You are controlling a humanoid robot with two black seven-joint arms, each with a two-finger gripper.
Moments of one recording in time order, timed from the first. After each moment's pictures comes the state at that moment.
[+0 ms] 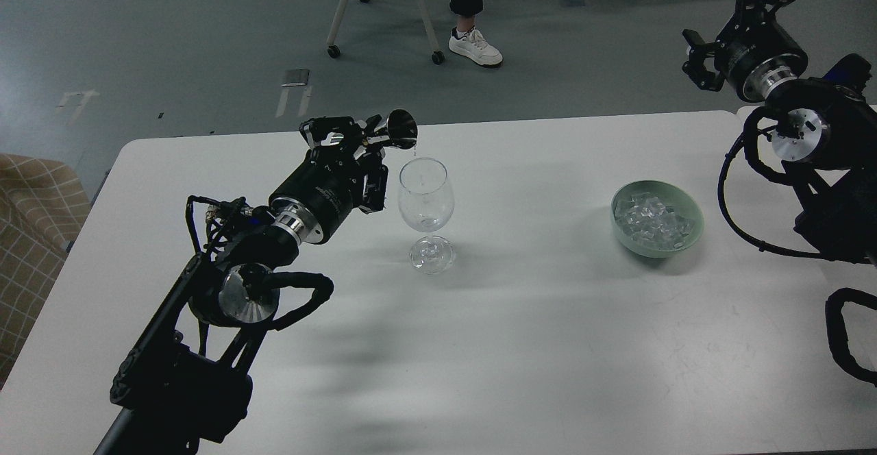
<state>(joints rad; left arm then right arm) -0.28 0.06 -1.21 -1.57 0.57 0.14 0.24 0.89 -0.29 1.08 0.55 -0.46 0.17 0.11</state>
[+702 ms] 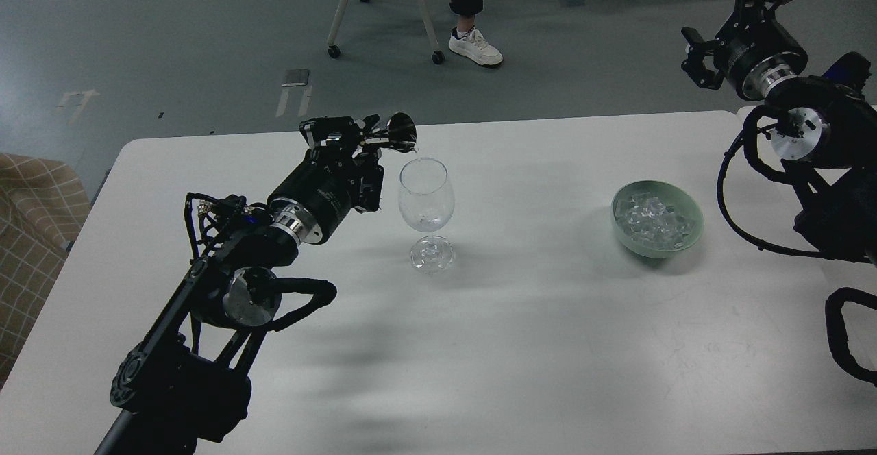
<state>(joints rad) -0.27 0.07 -1.21 -1.57 0.72 0.11 0.23 0.89 -0.29 1.08 0.56 -0.46 0.17 0.11</state>
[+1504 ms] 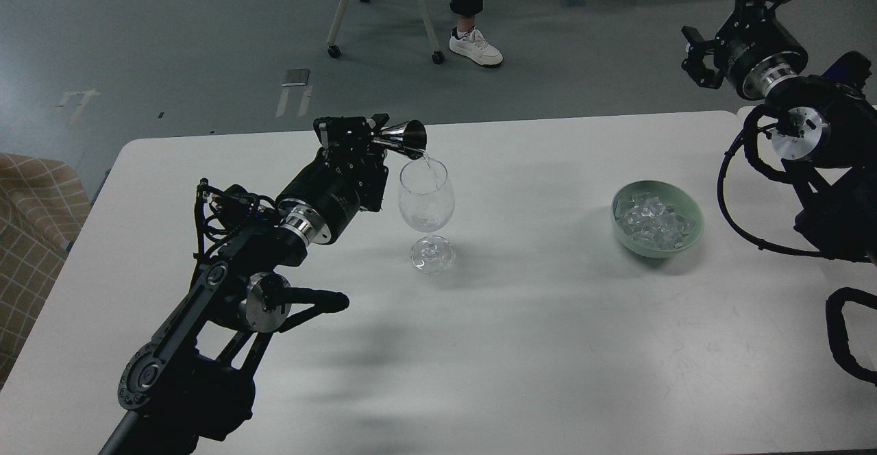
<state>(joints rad) -0.28 0.06 -1.18 -1.58 0.84 0.10 0.23 0.89 -0.29 1.08 0.56 -0.46 0.17 0.11</state>
